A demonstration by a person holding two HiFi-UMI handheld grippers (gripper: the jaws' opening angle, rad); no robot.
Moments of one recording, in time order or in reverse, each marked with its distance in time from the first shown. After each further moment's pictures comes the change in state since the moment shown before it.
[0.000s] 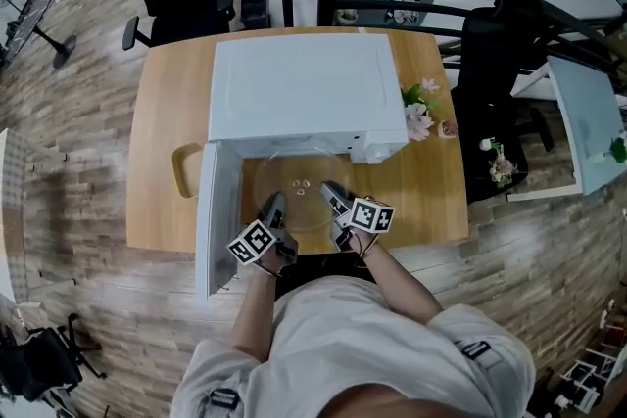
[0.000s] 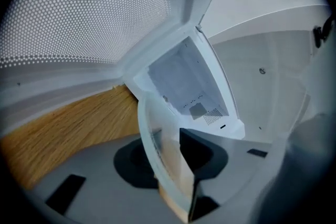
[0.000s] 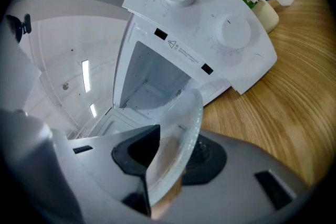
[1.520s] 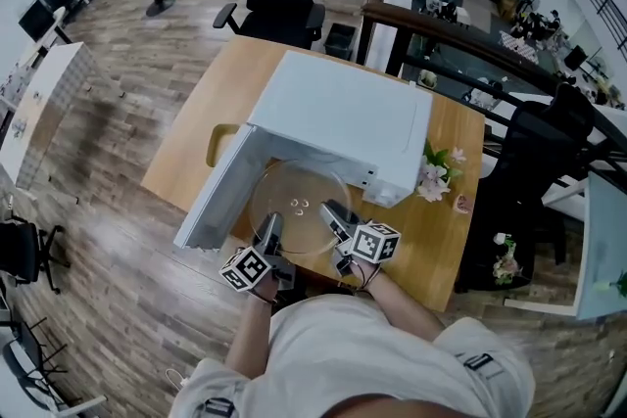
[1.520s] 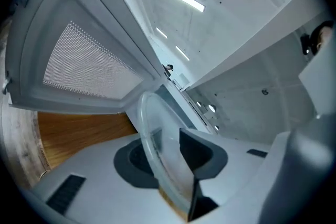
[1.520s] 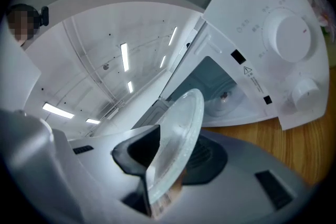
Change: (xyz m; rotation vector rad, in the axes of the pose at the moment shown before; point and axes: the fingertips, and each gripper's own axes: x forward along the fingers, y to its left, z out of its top) left arm -0.090 -0.087 0.009 -0.006 -0.445 0.091; right arm -0.033 0.097 0.033 -0.240 0.212 0.350
